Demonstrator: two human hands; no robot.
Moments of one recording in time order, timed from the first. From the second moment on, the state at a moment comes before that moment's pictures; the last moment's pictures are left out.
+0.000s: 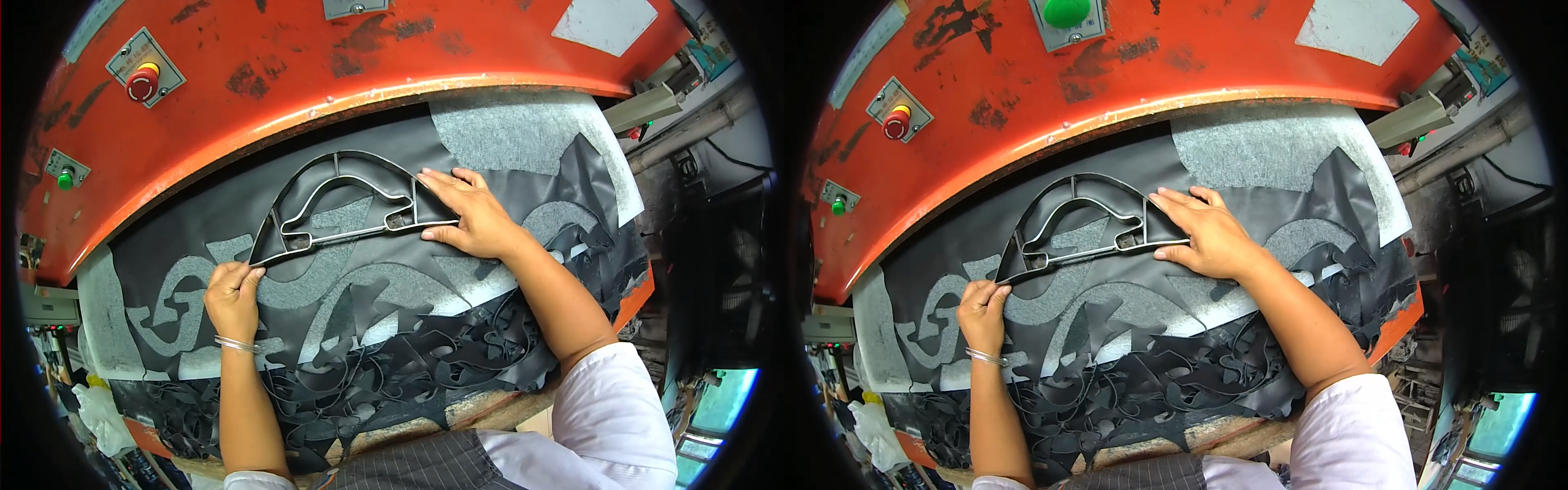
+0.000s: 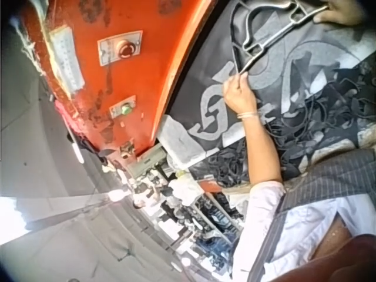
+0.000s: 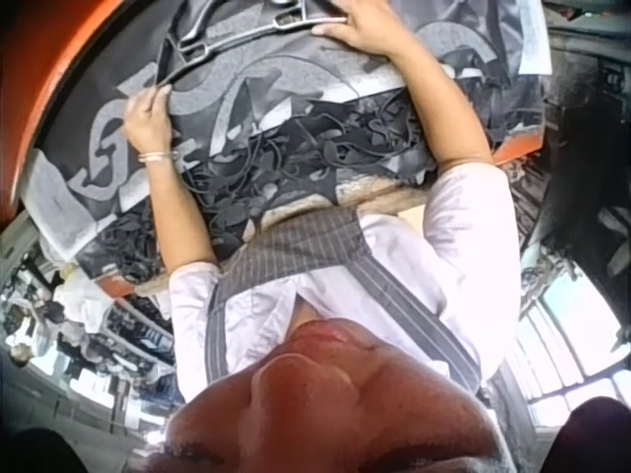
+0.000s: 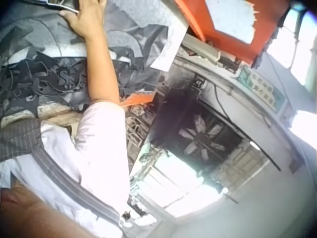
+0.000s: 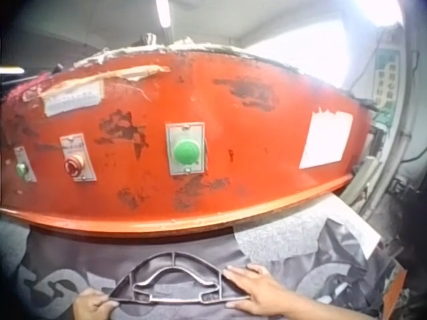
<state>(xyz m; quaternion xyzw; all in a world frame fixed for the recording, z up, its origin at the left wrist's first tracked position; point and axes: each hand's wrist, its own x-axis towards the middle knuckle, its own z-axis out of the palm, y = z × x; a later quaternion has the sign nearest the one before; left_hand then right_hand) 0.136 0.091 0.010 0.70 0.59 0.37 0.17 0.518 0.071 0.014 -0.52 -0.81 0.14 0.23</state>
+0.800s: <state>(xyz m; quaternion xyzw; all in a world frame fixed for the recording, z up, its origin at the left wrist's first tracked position) -0.060 0.068 0.165 0.66 0.51 0.55 -0.08 0.395 0.016 0.194 -0.58 -0.59 0.06 0.56</state>
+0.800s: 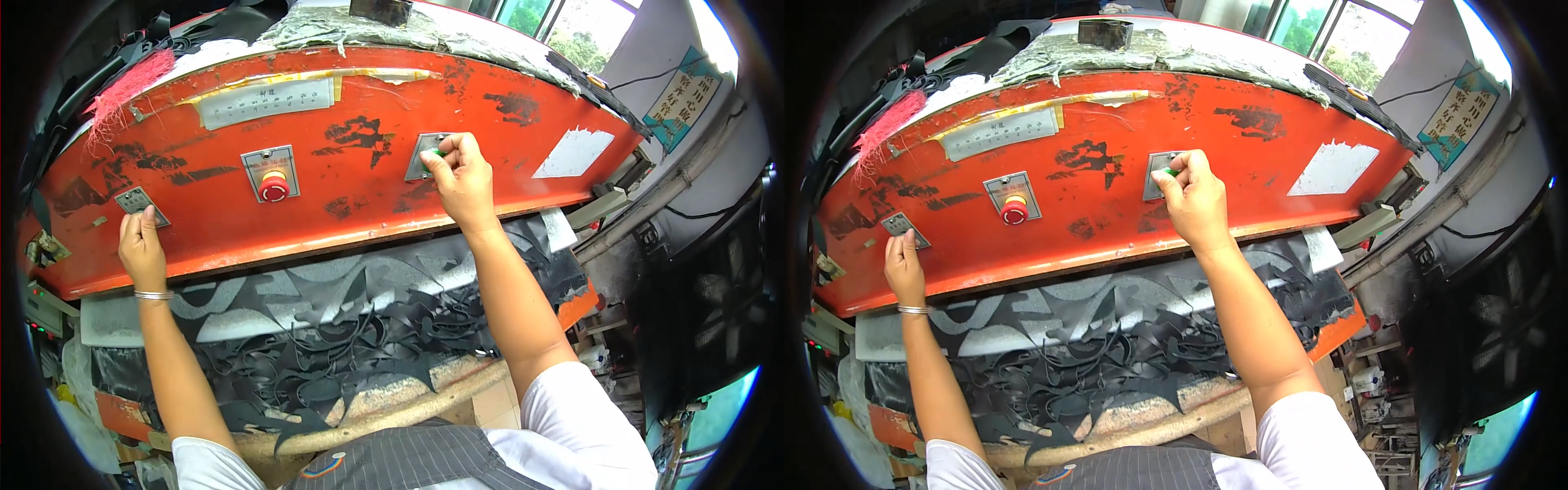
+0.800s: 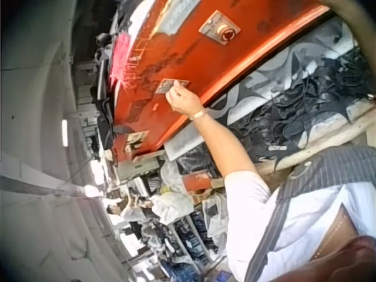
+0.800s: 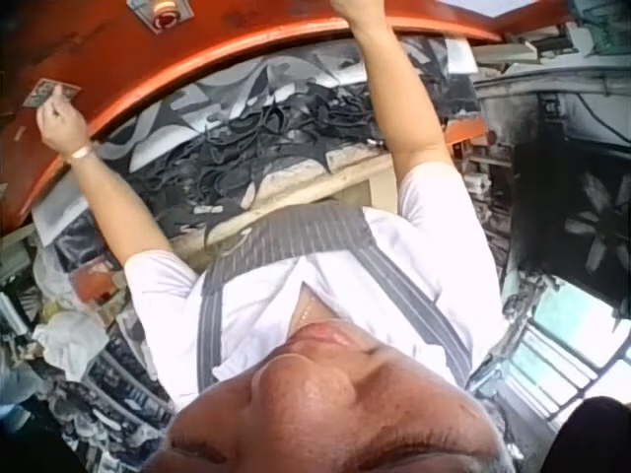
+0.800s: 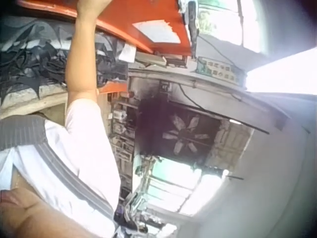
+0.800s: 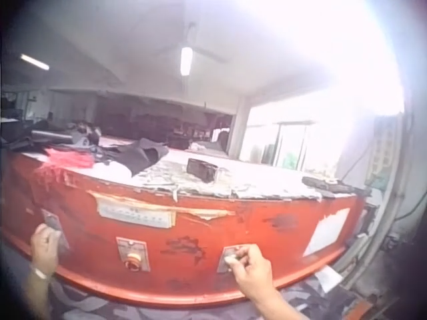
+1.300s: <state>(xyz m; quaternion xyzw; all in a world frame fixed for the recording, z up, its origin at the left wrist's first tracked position) 0.109 -0.236 0.042 0.82 0.46 0.19 0.27 0.353 -0.253 0.040 -0.46 -0.84 0.26 0.11</state>
